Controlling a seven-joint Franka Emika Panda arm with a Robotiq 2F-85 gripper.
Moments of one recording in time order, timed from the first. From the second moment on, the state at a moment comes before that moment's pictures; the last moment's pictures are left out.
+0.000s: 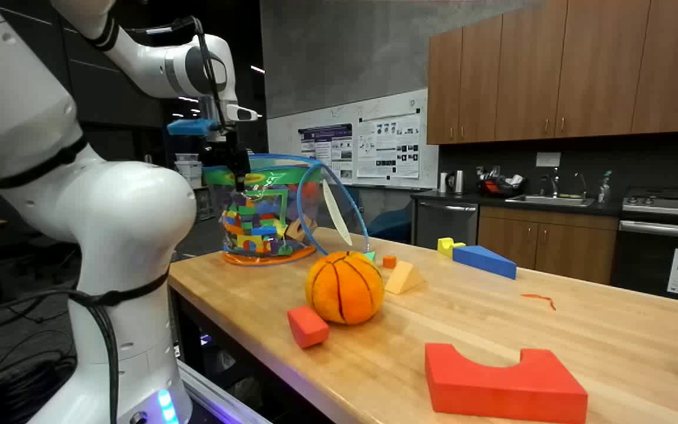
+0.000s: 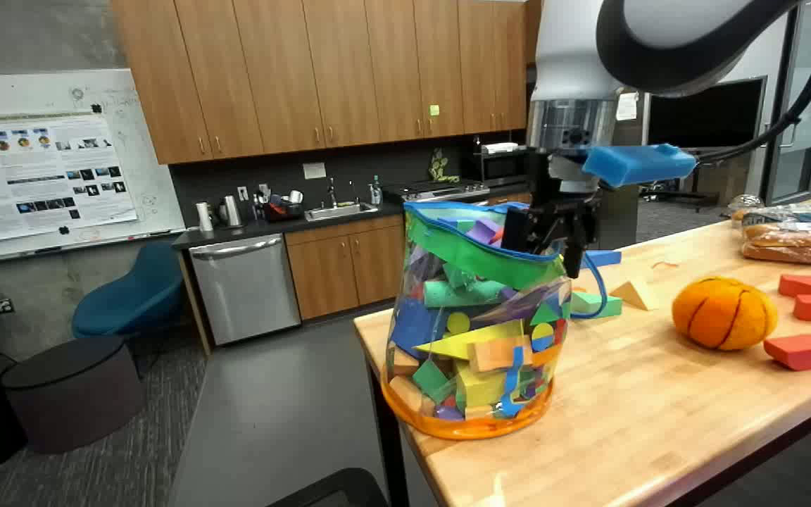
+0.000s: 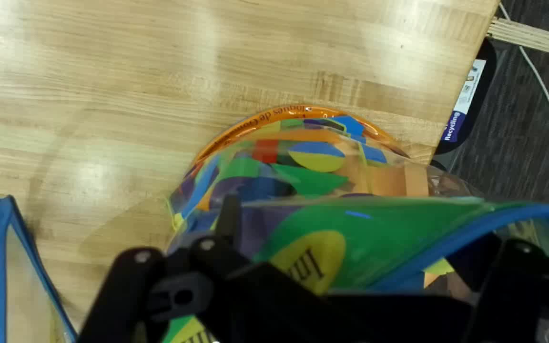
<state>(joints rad) 0.18 -0.64 0.30 -2.57 0.22 2.07 0.34</state>
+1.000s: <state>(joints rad) 0.18 -0.64 0.30 -2.57 0.22 2.07 0.34</state>
